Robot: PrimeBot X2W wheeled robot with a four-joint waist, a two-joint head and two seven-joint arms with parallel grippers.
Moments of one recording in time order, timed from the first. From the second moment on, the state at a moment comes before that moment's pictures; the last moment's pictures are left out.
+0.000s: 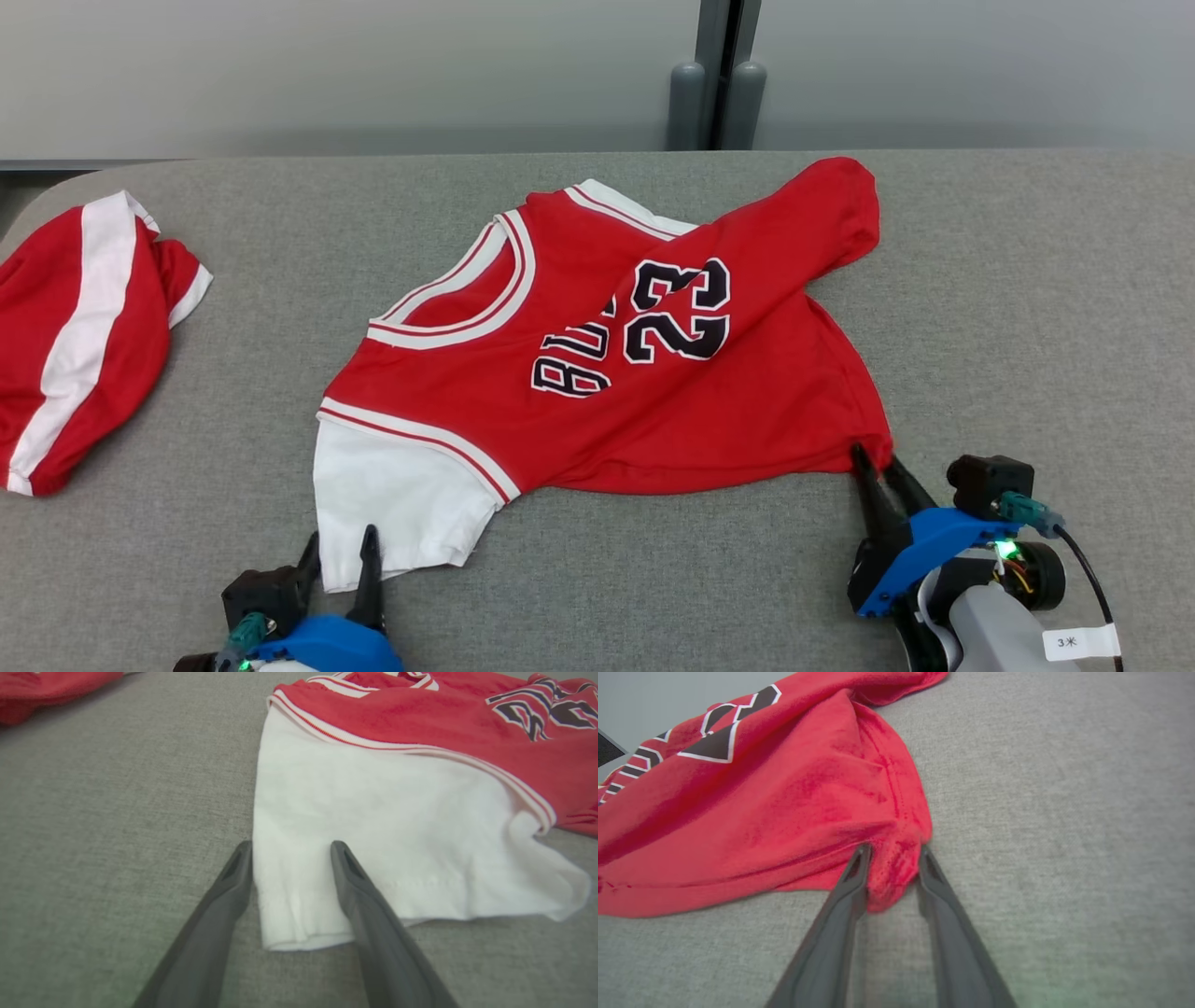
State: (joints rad) left arm -0.17 0.06 -0.04 0.76 -0.19 -0.12 -0.27; right arm -0.43 -0.05 0.10 0.94 0.31 0.13 -0.27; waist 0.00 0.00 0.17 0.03
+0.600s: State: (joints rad) left arm -0.16 0.07 -0.05 0.55 -0.24 -0.13 -0.26; right arm -0.30 -0.09 0.15 0.62 0.25 0.13 -0.26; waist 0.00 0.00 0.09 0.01
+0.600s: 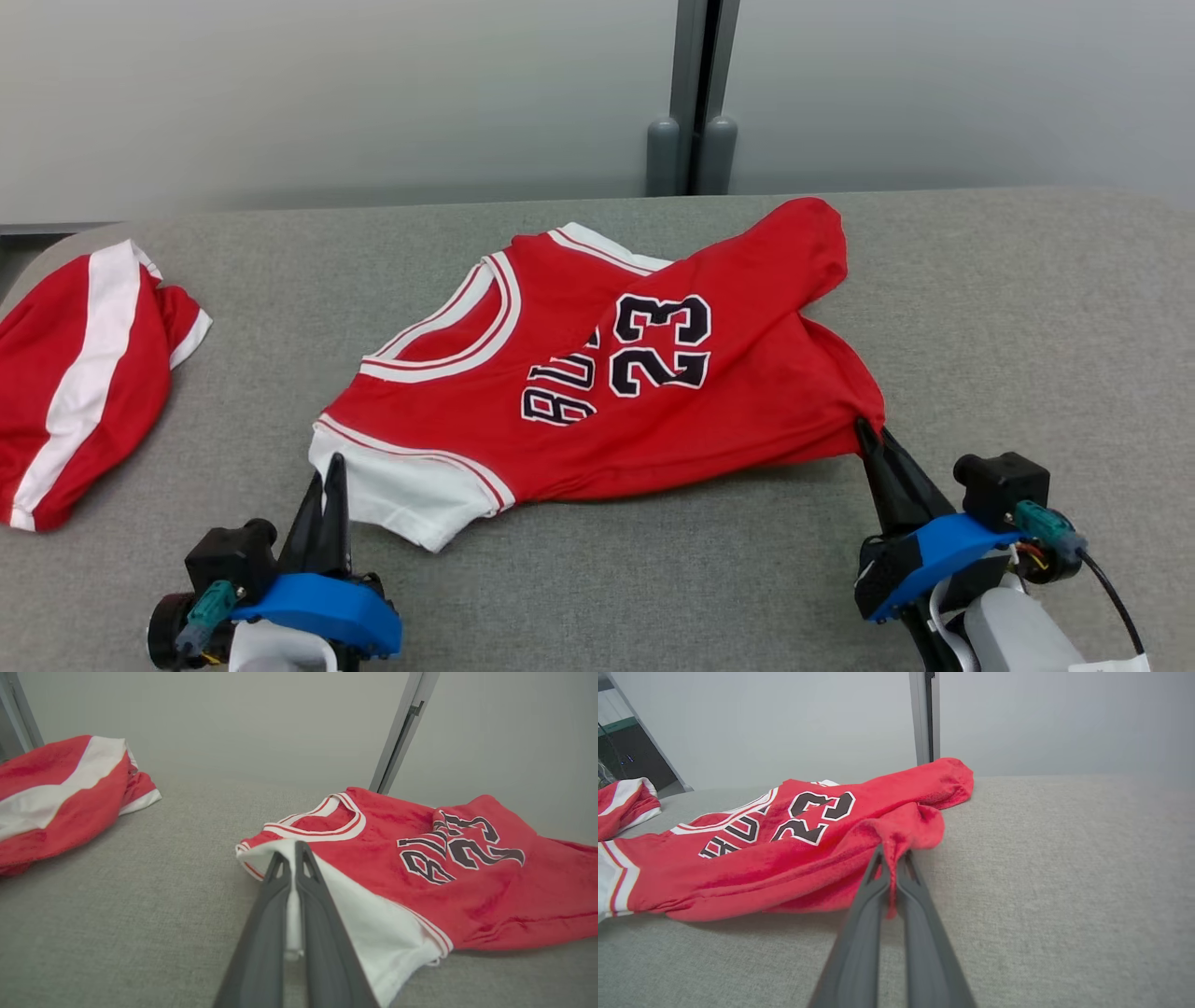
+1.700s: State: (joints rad) left arm -1.32 0.33 -0.23 0.46 -0.32 -0.13 -0.08; right arm -1.34 -0.27 0.16 0.71 0.40 0.13 -0.14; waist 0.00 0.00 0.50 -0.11
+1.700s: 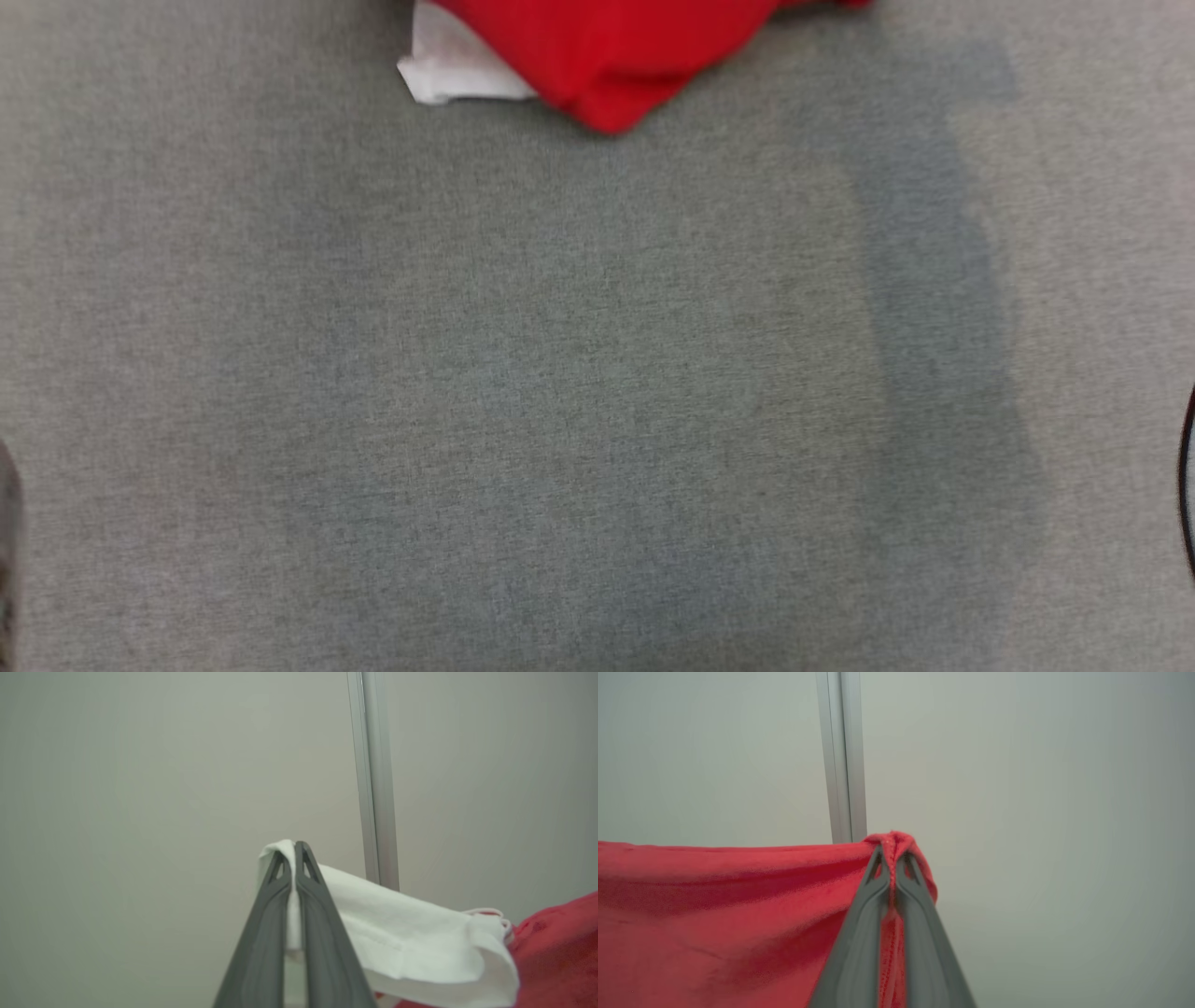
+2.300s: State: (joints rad) left arm -1.72 0.29 -0.39 0.79 -0.36 -0.13 -0.22; right arm -1.71 -0.25 0.24 1.02 0.44 0.13 -0.24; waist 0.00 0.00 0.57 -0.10
